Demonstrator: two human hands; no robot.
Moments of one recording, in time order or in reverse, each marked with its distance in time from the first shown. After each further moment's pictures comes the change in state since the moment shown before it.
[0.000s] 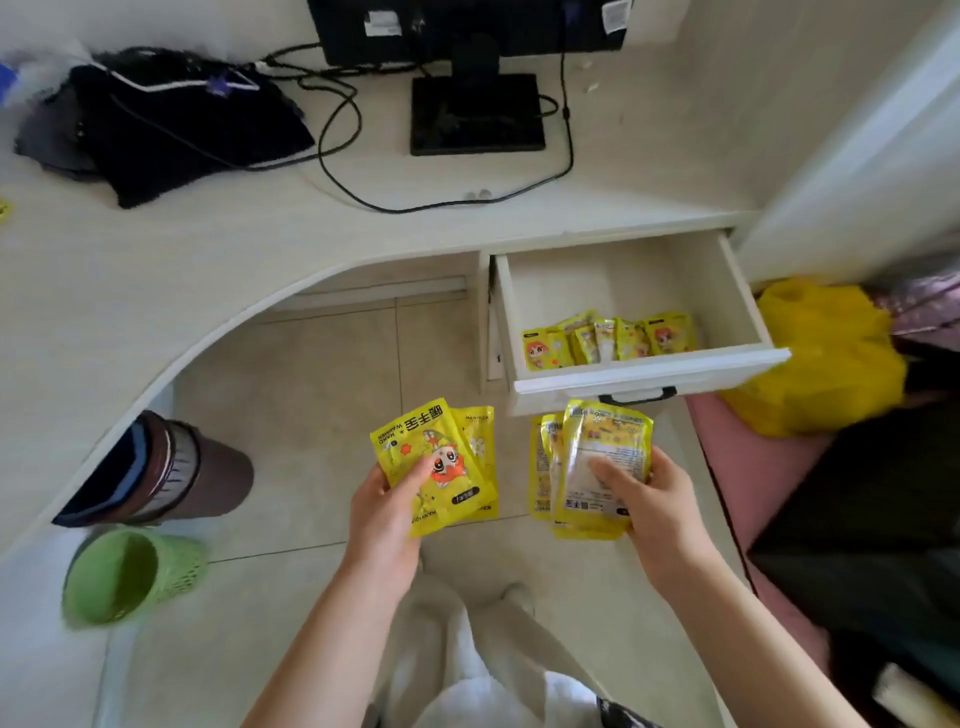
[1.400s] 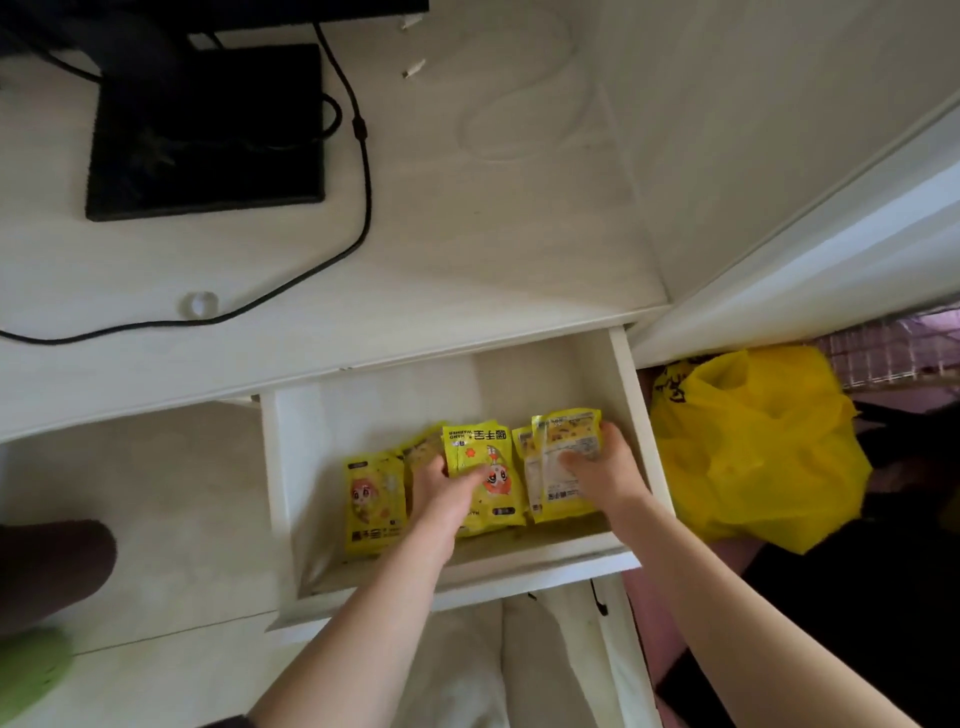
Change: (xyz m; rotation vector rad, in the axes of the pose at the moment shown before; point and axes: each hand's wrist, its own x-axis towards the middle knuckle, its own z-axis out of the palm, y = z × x) left_hand 0.268 -0.104 0.366 0.754 0.070 -0.226; right_hand 0.407 -0.087 -0.135 -0.529 0.052 0.256
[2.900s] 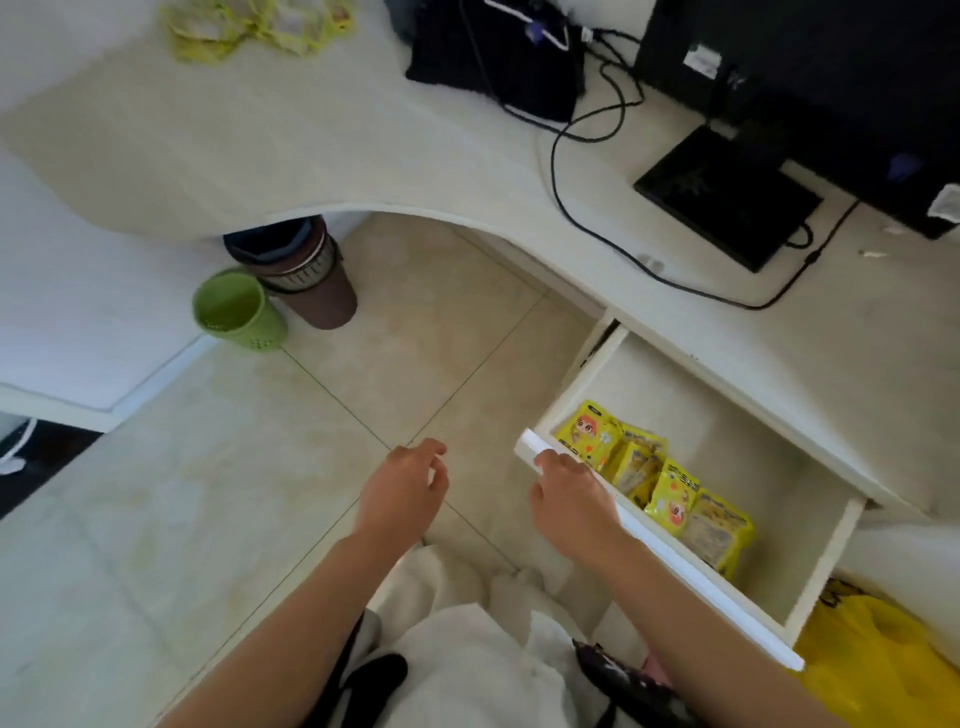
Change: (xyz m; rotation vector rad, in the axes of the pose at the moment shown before) left_hand -0.225 -0.214 -0.208 0.255 0.702 0.269; right_hand -0.266 -0.005 0.149 -1.407 -0.462 -1.067
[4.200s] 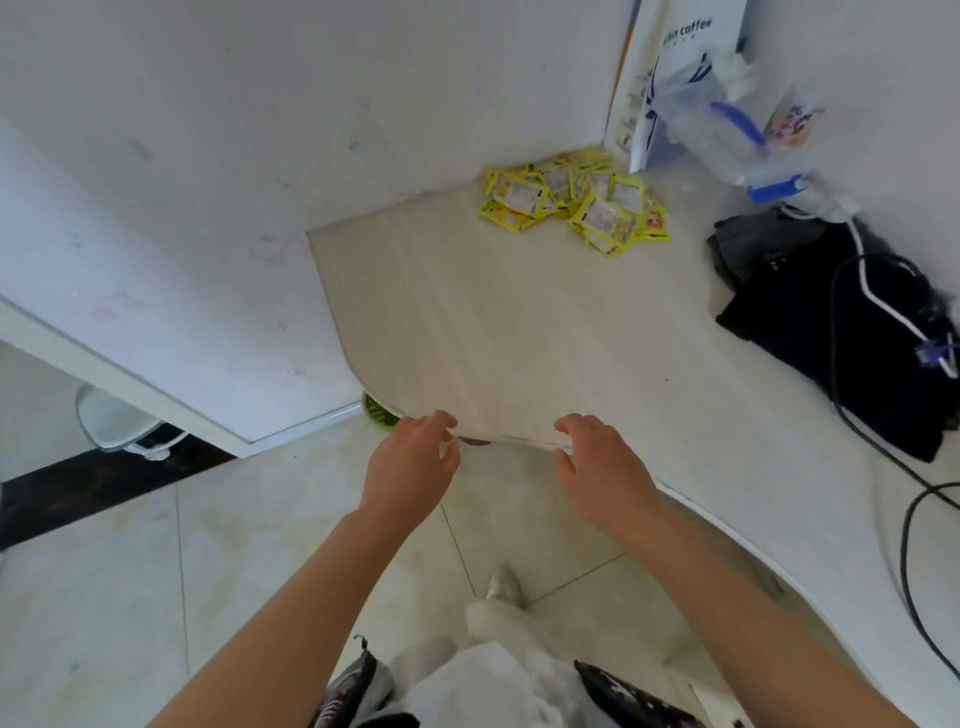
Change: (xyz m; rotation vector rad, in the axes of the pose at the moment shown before) left_hand 0.279 -0.219 -0.297 -0.047 0.389 -0.262; right_hand 0.335 -0.383 -0.150 -0.077 0.135 -0.511
